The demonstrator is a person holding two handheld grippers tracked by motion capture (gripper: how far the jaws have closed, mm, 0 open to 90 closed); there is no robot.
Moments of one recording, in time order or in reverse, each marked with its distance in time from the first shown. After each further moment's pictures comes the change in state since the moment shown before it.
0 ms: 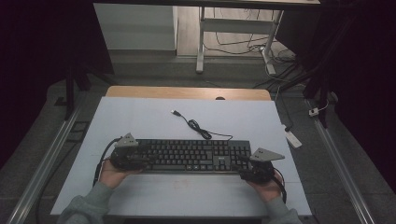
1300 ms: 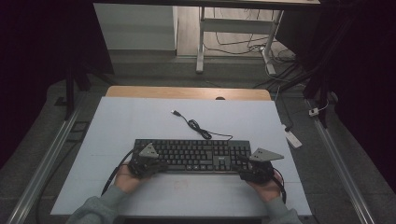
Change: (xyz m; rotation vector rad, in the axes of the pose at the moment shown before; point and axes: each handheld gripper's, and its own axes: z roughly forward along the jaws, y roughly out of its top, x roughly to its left) left arm -0.020 -0.009 0.047 0.178 -0.049 0.116; right arm 0.000 -0.001 0.001 0.011 -0.001 0.001
